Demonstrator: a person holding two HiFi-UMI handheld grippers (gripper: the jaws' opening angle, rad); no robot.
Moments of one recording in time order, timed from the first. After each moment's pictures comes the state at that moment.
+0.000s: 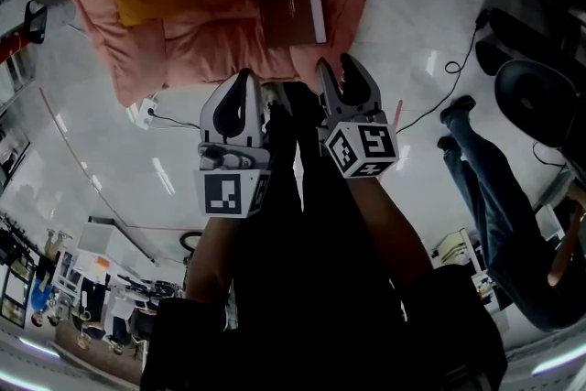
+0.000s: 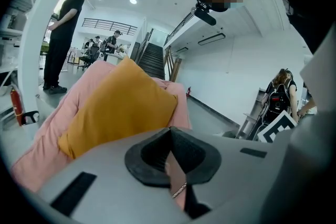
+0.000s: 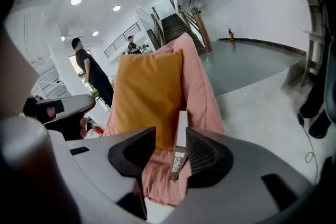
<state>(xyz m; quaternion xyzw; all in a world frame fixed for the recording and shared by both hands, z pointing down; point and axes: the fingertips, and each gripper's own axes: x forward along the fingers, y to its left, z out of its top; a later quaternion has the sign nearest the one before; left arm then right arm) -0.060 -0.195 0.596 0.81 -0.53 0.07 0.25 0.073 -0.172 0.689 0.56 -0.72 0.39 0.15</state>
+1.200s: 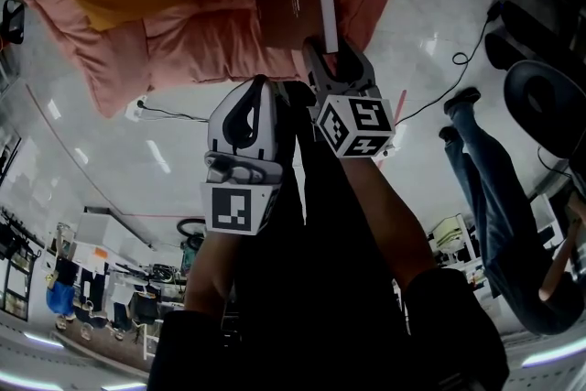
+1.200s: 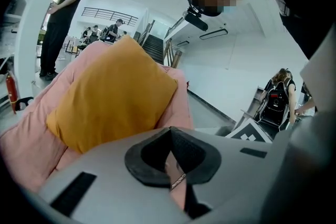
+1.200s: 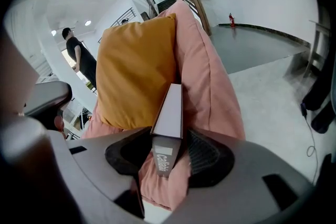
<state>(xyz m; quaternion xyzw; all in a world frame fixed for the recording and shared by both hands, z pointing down) -0.044 -0.189 0.664 0.80 -0.52 0.10 0.29 0.054 -0.190 0.791 0.53 -0.70 0.44 0.20</state>
